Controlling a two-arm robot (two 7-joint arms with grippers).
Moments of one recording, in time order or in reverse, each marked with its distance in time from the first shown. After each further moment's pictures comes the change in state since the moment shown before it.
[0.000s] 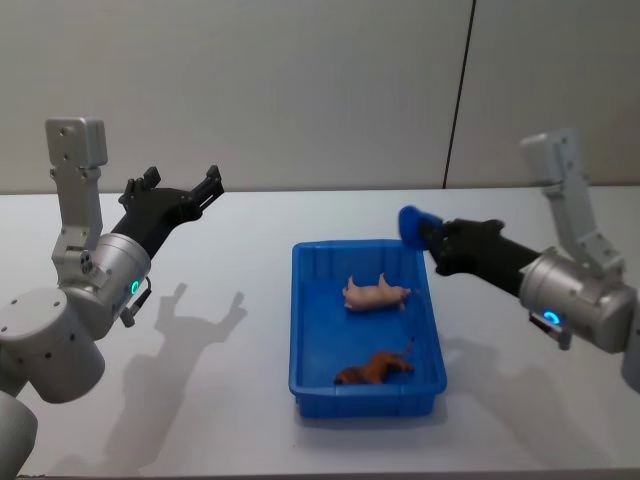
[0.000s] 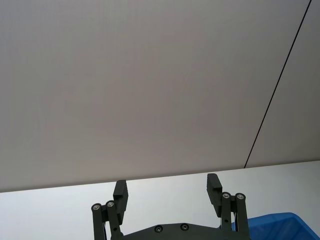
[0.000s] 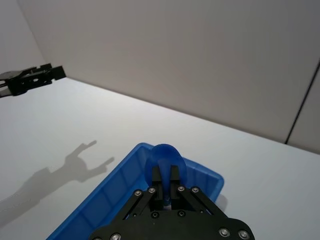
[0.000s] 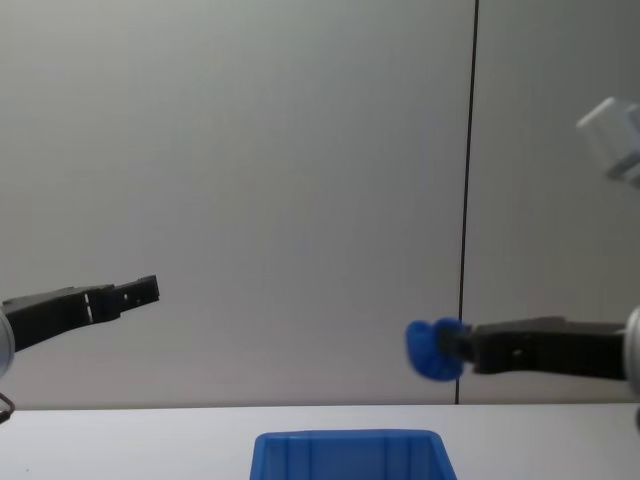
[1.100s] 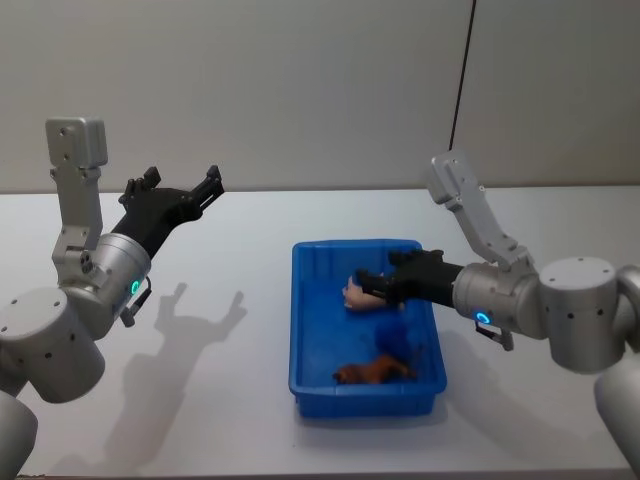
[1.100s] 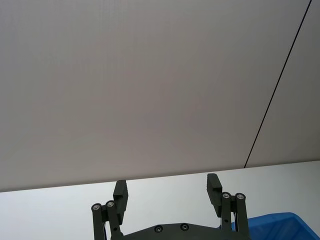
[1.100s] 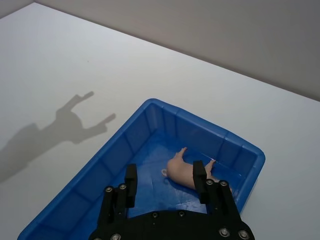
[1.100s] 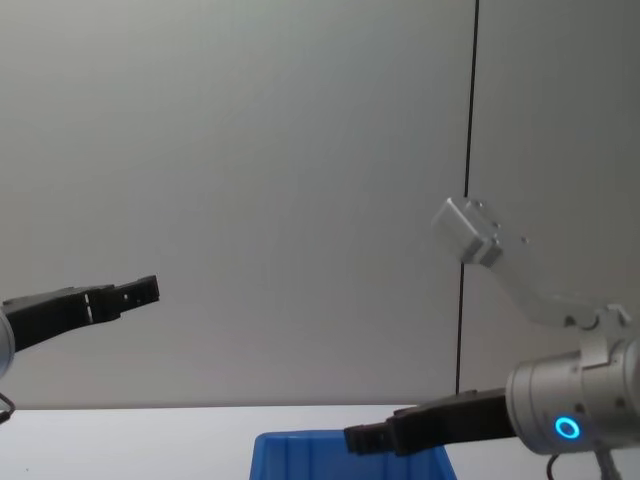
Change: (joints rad) left arm 0.000 0.000 0.000 0.000 0.000 0.000 0.000; right arm 0.163 -0.116 -0.094 0.259 -0.161 0.144 0.026
